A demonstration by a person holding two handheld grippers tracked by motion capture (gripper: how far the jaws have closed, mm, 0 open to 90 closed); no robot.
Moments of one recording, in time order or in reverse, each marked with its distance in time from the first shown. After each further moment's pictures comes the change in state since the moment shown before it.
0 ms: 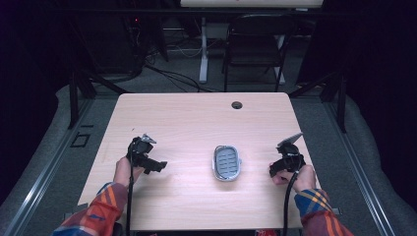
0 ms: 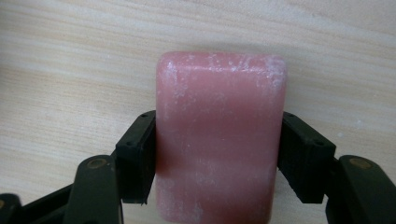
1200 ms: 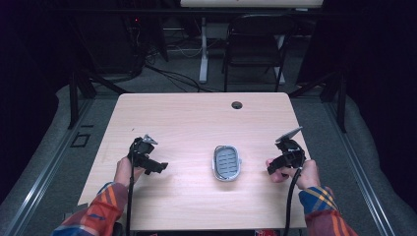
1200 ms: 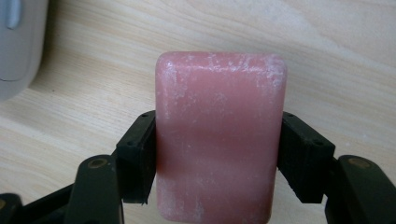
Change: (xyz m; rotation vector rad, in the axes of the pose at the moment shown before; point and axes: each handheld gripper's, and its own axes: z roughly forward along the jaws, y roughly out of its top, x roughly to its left) left arm -0.001 0.000 0.003 0.008 -0.022 0.031; right arm 0.009 0.005 -0.026 -0.002 0.079 -0.123
